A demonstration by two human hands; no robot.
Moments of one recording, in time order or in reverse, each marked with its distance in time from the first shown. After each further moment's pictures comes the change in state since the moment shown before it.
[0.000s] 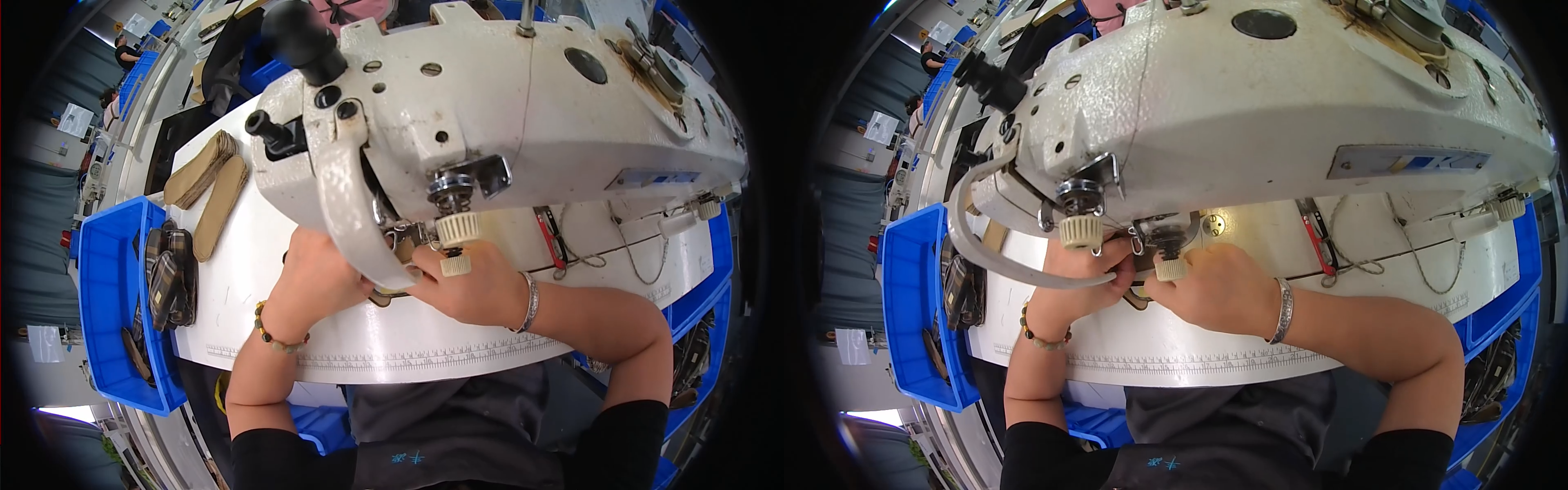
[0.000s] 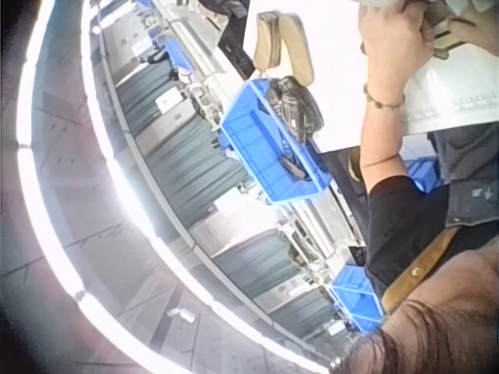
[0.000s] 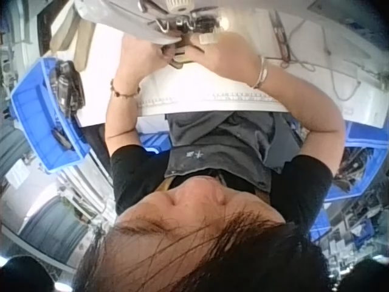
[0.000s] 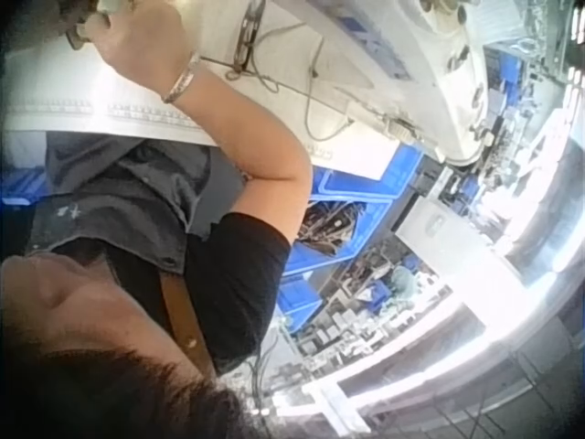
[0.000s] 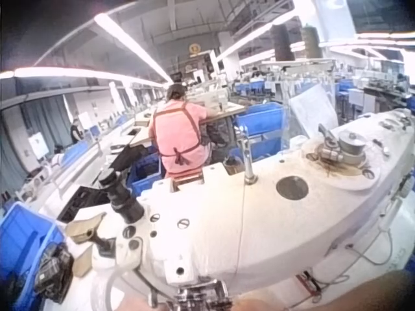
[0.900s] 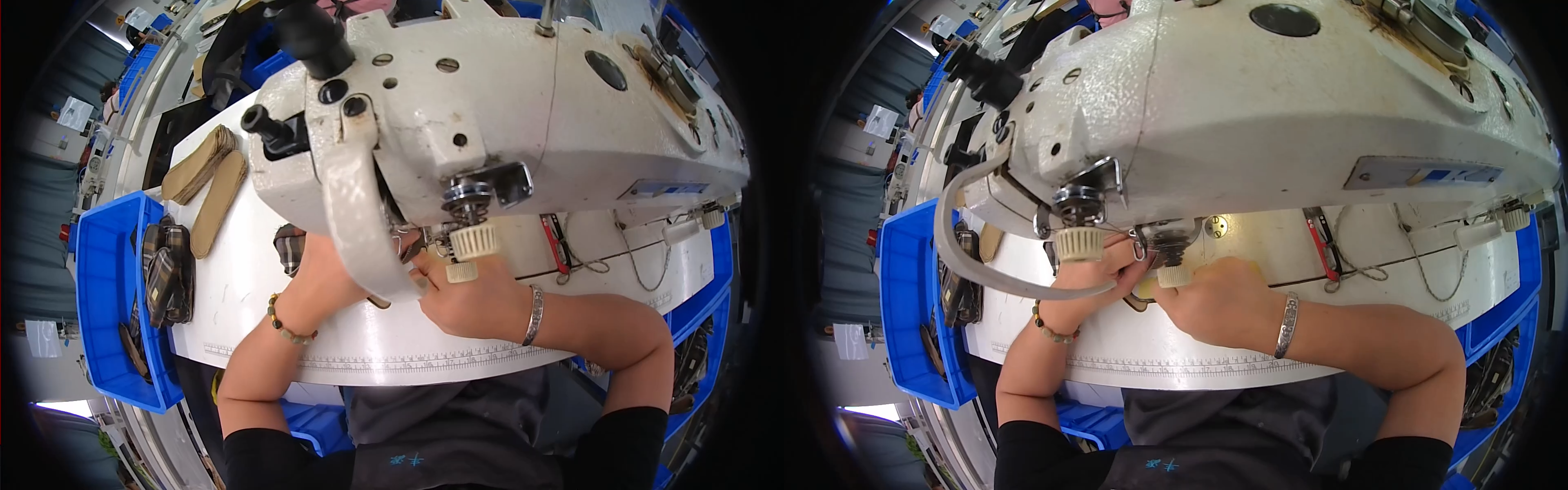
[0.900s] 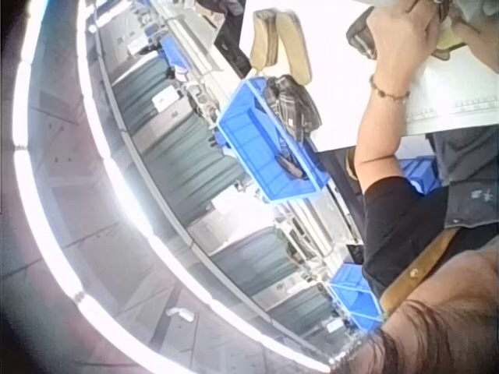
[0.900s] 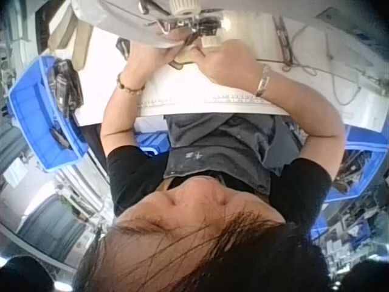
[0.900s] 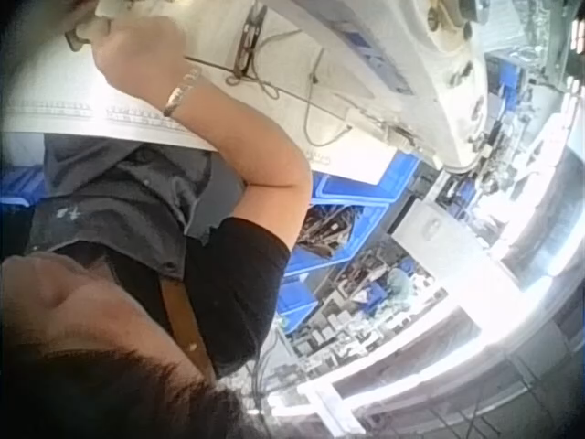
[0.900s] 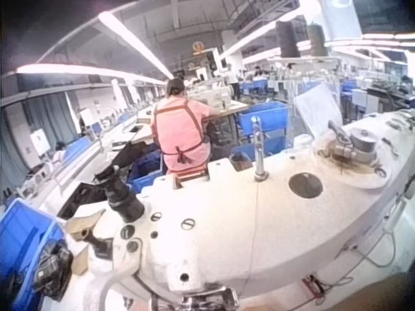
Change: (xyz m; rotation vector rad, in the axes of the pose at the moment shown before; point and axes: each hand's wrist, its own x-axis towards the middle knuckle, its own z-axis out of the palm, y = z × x) left_hand -0.006 -0.002 0.023 -0.233 0.024 -0.065; right_hand -0.004 -0.010 0.001 -0.053 -0.045 0.080
